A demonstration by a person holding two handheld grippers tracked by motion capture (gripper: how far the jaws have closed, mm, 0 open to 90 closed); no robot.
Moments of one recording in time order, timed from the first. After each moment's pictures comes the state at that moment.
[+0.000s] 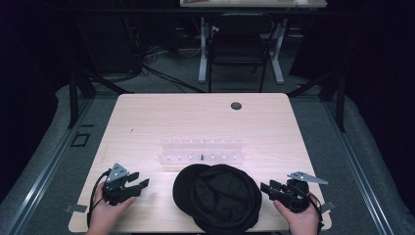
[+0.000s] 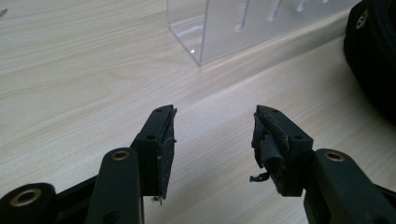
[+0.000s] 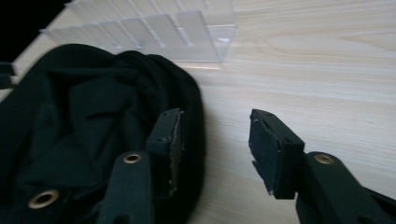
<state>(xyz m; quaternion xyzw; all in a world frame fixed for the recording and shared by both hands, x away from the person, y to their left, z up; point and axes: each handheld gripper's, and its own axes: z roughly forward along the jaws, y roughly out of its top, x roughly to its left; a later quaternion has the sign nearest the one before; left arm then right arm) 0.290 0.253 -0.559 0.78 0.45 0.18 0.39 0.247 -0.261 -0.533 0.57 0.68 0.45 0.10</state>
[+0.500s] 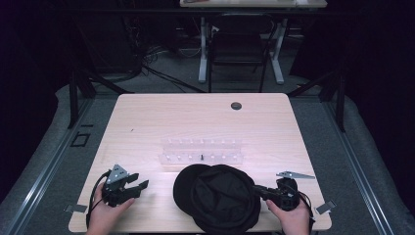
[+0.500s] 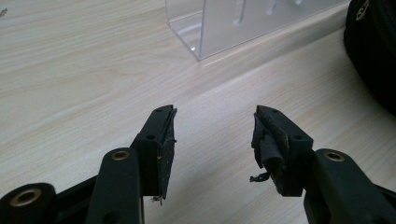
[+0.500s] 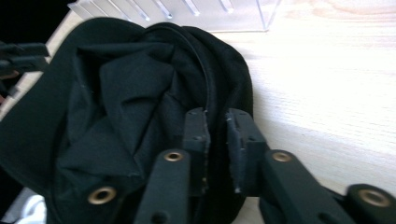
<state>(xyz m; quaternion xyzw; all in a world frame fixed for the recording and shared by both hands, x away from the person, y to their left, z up) 0.287 0.256 -0.558 0.79 0.44 0.18 0.39 0.258 -0.244 -0.541 0.56 0.70 0.44 0.01</state>
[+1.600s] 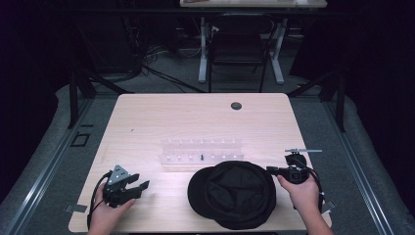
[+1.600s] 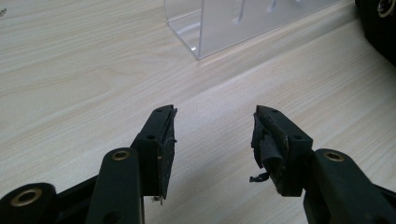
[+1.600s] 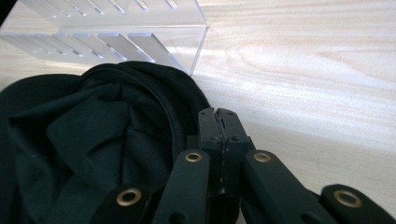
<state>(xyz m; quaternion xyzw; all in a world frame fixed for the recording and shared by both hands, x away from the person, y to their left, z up) 0.286 0.252 -0.559 0.79 0.44 0.18 0.38 0.318 -0.278 -0.517 0.60 0.70 0.37 0.04</state>
